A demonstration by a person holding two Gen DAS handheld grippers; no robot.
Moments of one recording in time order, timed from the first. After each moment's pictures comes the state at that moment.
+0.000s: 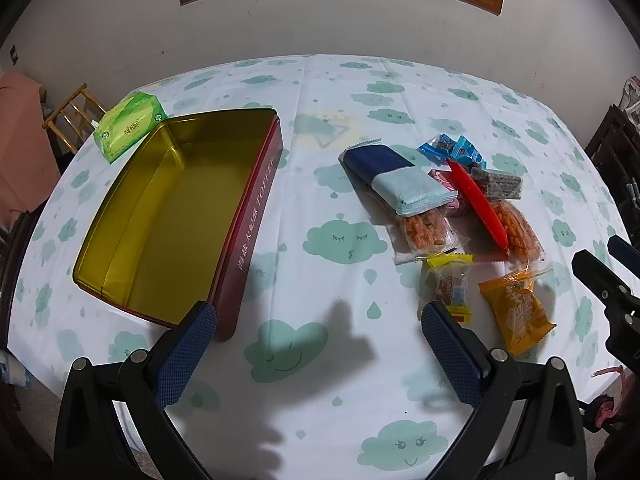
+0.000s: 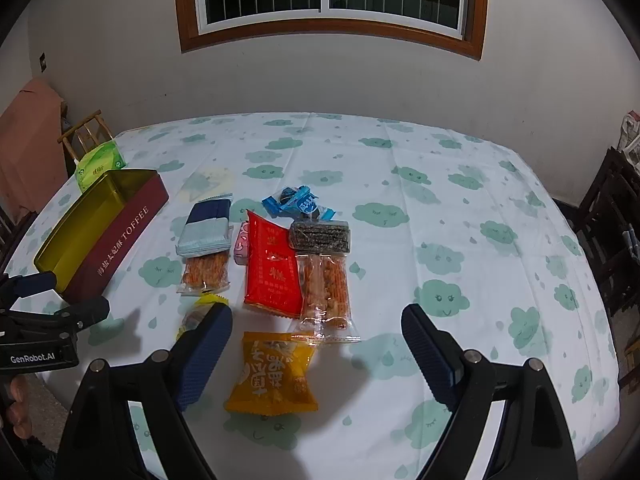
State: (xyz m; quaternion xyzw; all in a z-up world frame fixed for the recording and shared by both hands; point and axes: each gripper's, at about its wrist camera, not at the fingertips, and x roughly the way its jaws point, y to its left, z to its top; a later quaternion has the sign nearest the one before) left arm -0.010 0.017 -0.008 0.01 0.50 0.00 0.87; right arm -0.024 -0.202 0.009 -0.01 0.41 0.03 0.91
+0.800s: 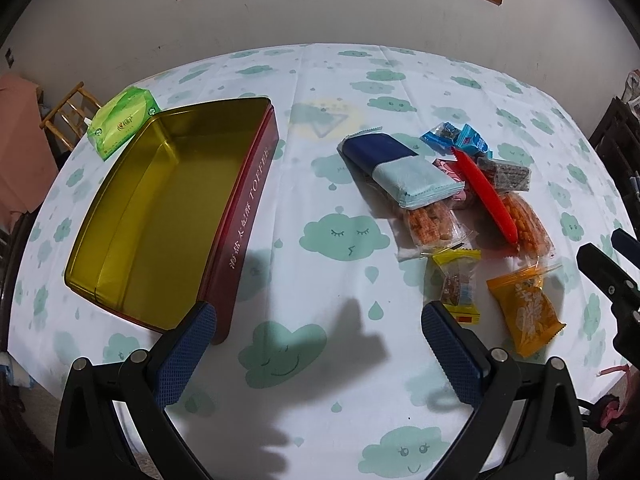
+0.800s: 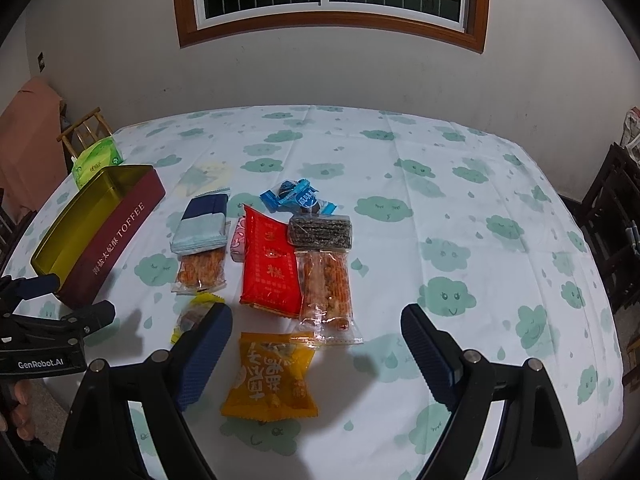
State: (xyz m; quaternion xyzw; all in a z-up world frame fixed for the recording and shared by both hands) left arm 0.000 0.014 -0.018 0.02 0.51 0.00 0.86; right arm -0.015 -0.202 0.000 -0.01 0.42 0.03 0.91
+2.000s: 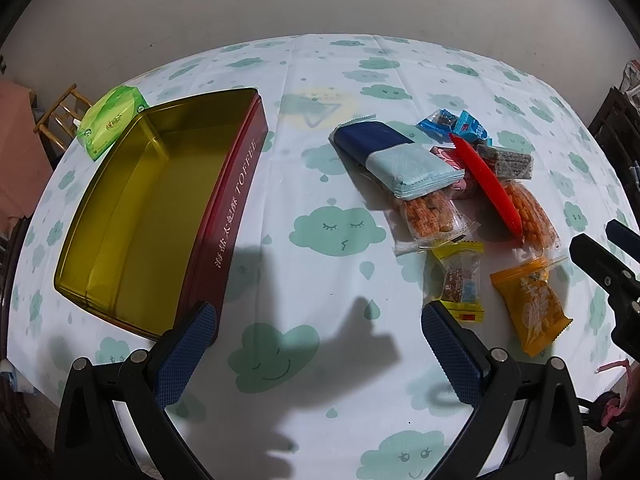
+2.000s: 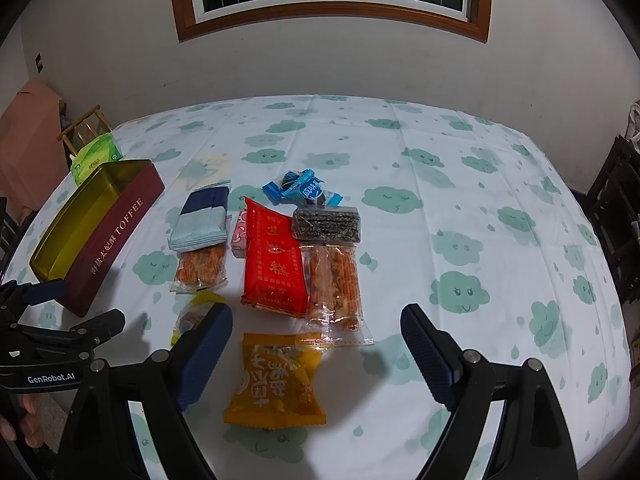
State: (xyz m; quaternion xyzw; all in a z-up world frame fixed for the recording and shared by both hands) left arm 0.004 0.006 -0.030 0.03 0.52 -0.01 0.85; right arm -0.005 -0.200 -0.010 0.00 0.44 0.03 0.90
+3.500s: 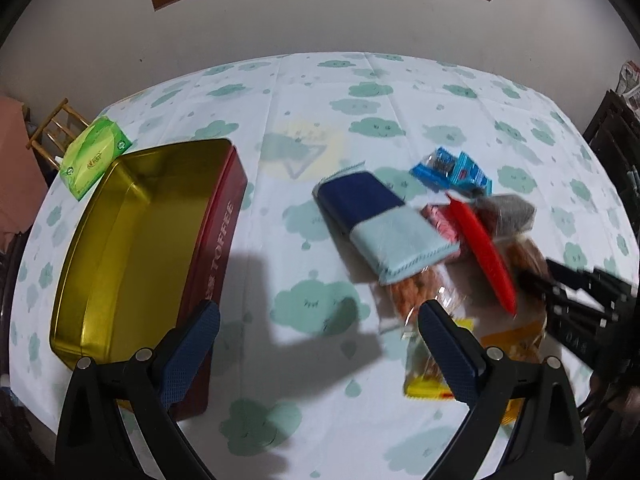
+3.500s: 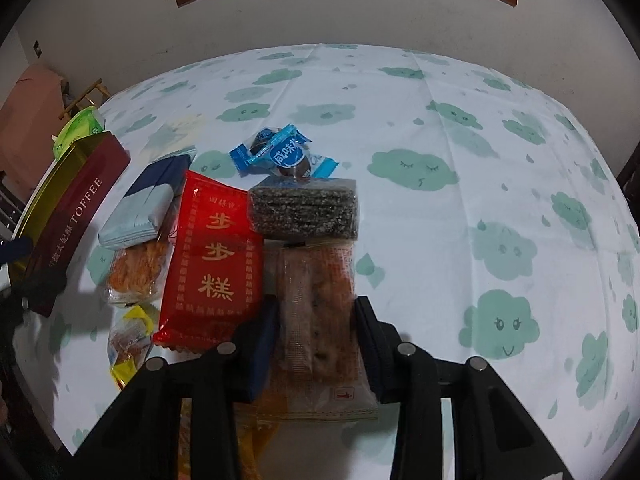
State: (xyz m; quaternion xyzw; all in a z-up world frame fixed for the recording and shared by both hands) left arm 0.061 -0.009 -0.014 0.03 0.51 -0.02 0.86; right arm 0.065 -0.220 -0.070 0.00 0.50 0.07 0.86
